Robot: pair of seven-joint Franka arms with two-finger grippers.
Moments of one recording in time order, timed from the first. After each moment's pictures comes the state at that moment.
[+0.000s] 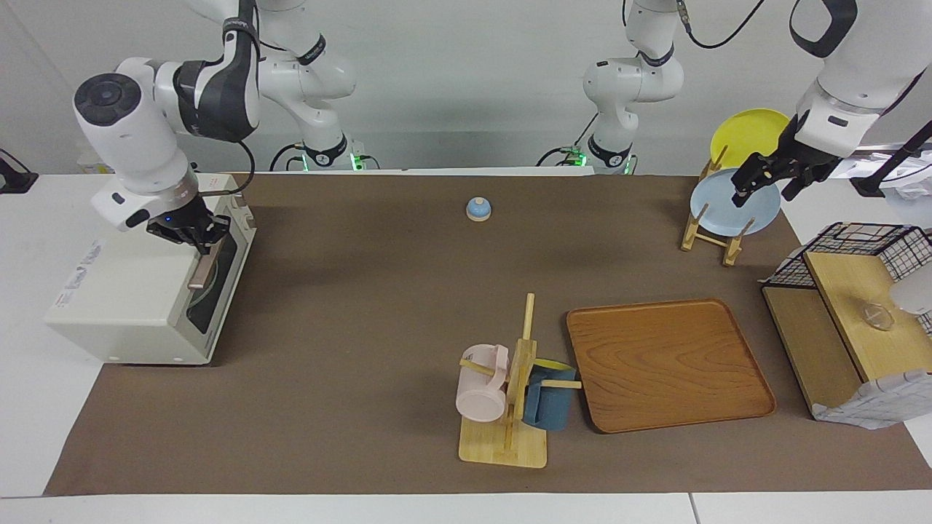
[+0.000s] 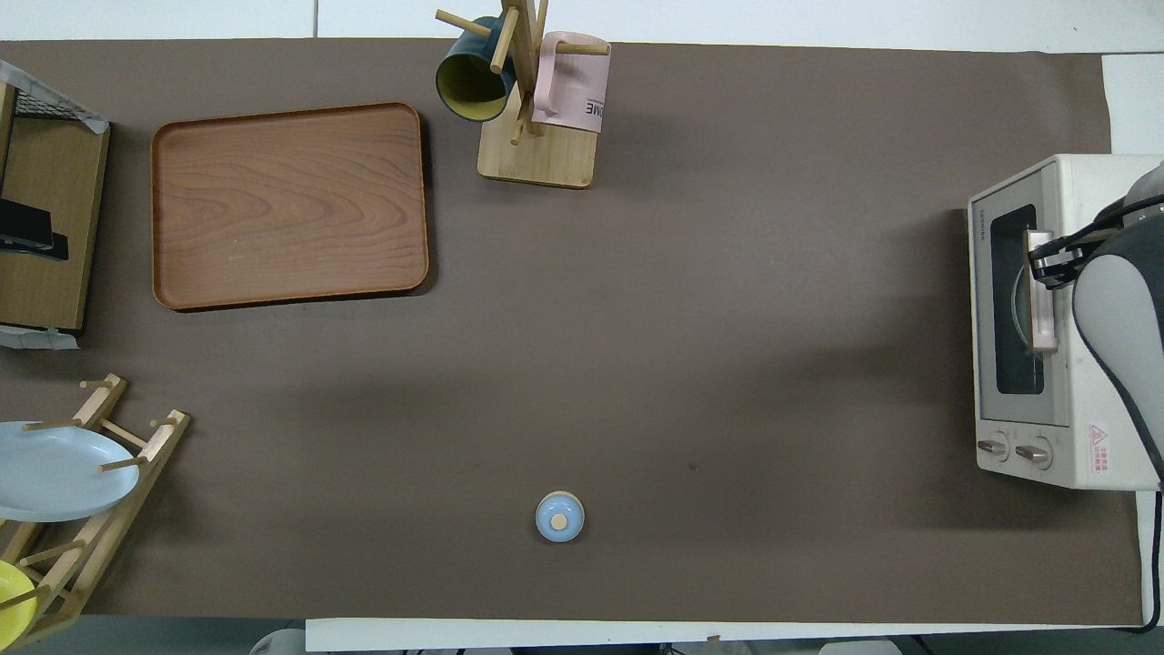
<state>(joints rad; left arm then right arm) -0.07 -0.06 0.04 -1.63 0.00 1.58 -0.07 0.02 0.03 -0.12 -1.86 -0.19 1.78 -0.14</state>
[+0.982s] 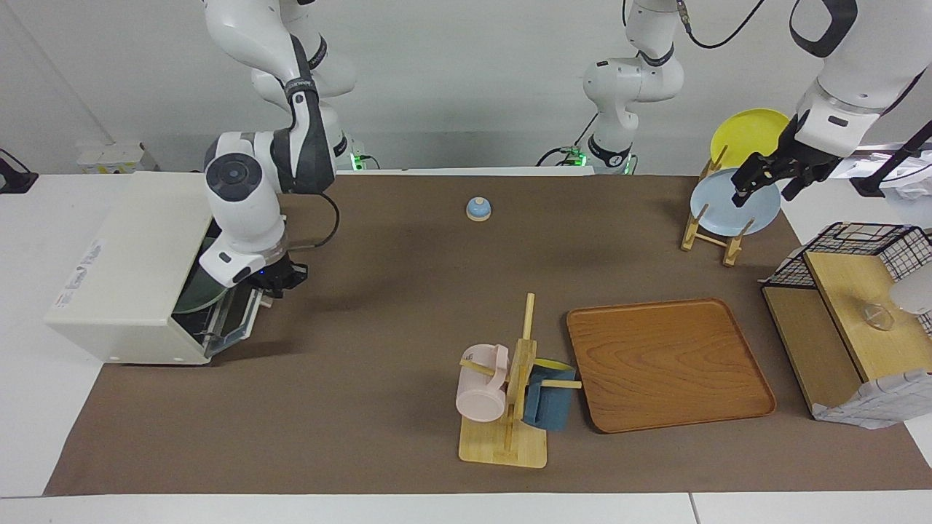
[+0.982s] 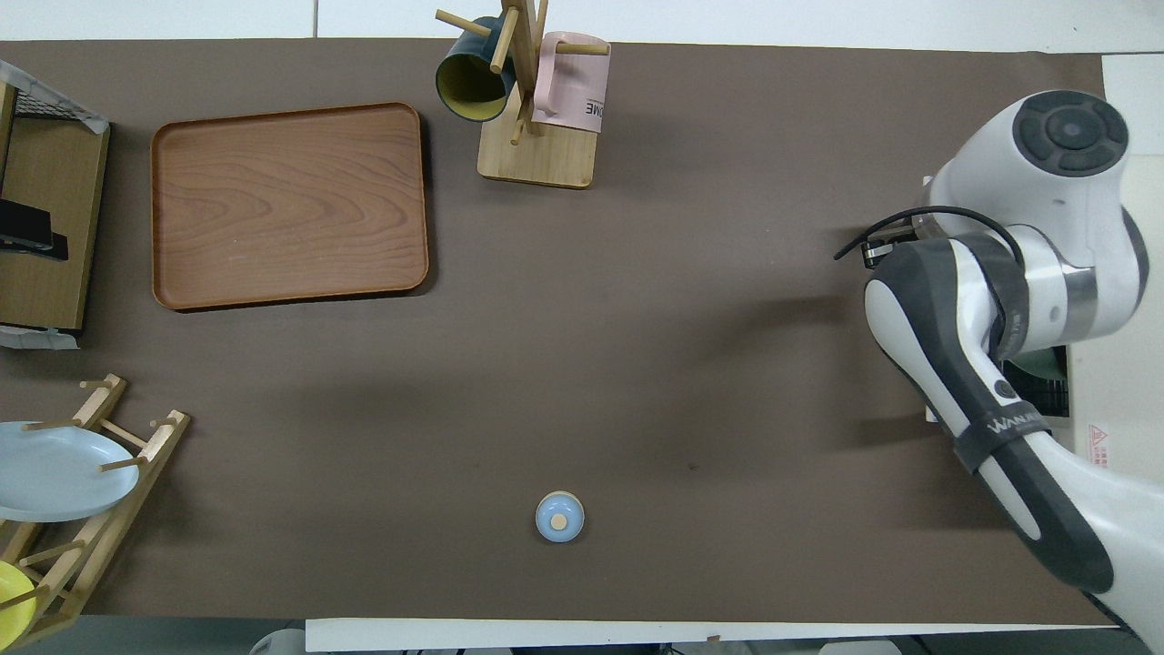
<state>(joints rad) -0.07 -0.06 0.04 -1.63 0.00 1.58 -0.07 0.19 0.23 -0.11 -1.92 -0.12 2.06 0.05</state>
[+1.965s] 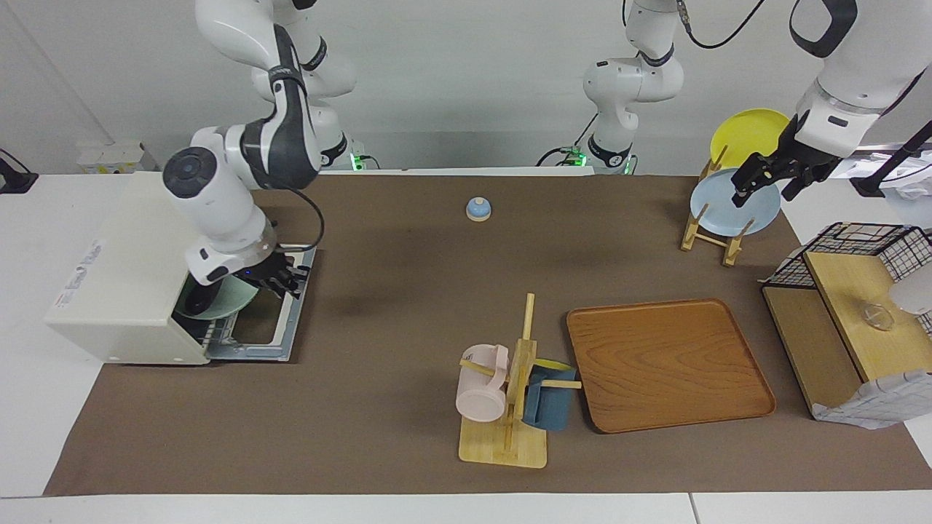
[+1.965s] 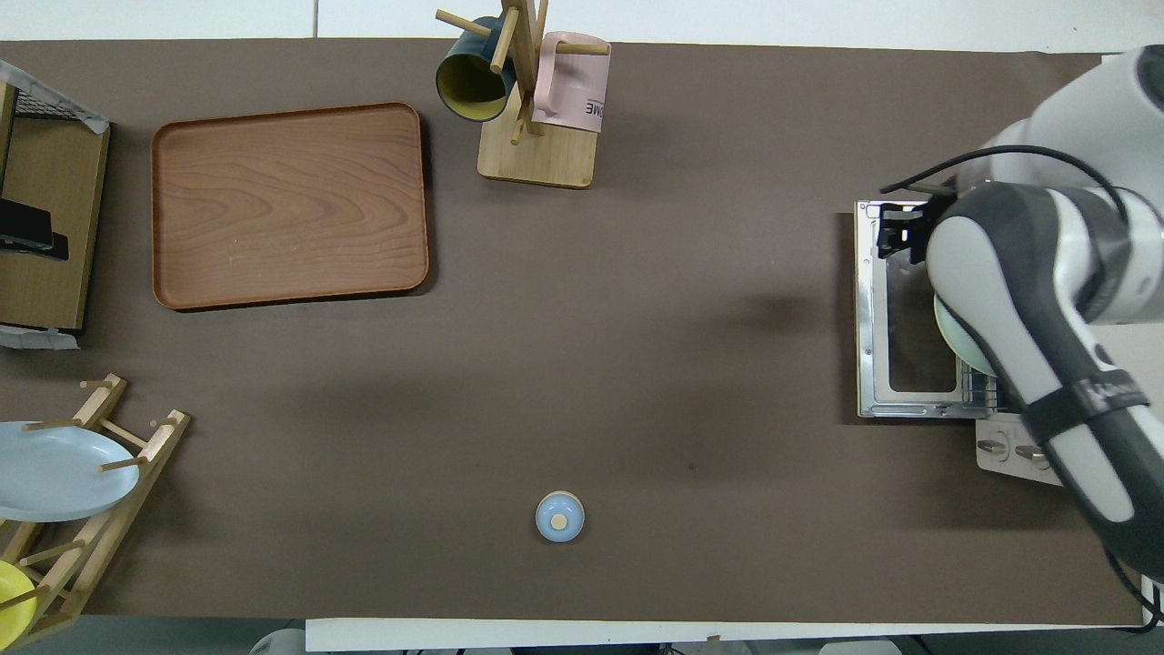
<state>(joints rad) -0.07 -0.06 0.04 -1.63 0.00 1.58 -0.07 0.10 0.15 -0.13 -1.85 0.05 1.90 0.16</state>
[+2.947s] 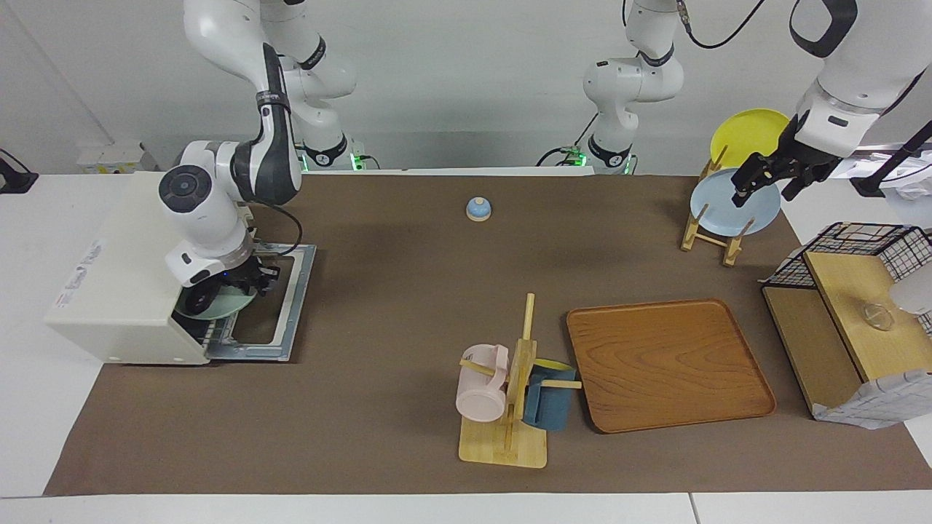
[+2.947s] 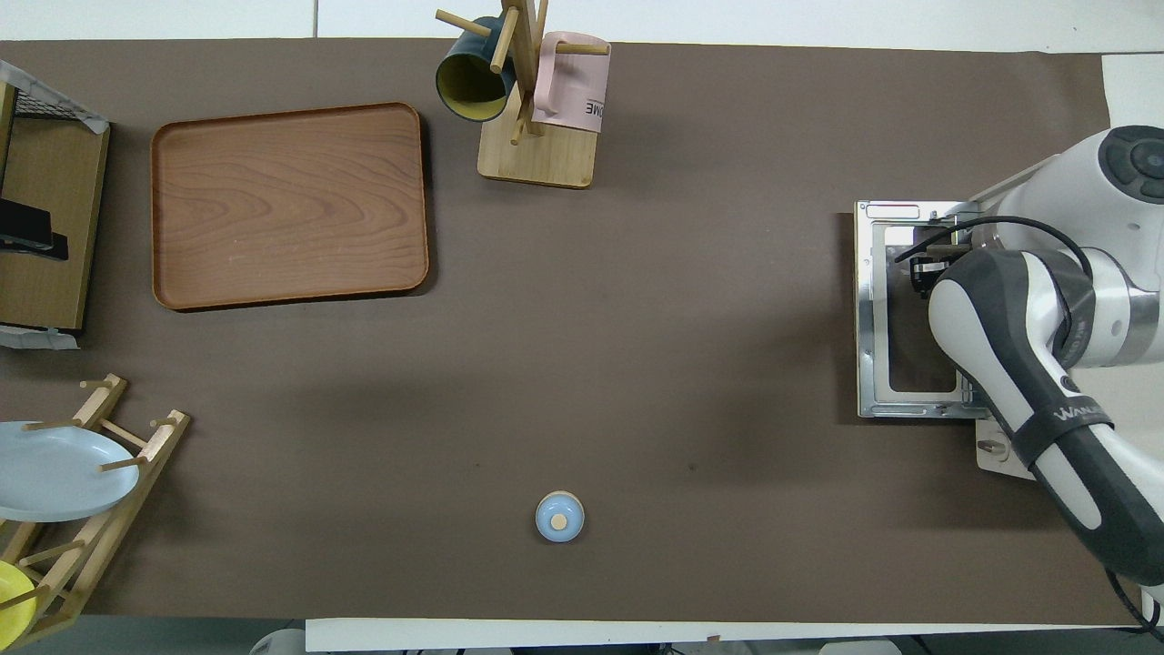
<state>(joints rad) -0.07 -0.06 0.04 -1.63 0.00 1.58 -0.07 0.08 0.15 -0.12 -2.04 -0.11 2.08 0.07</state>
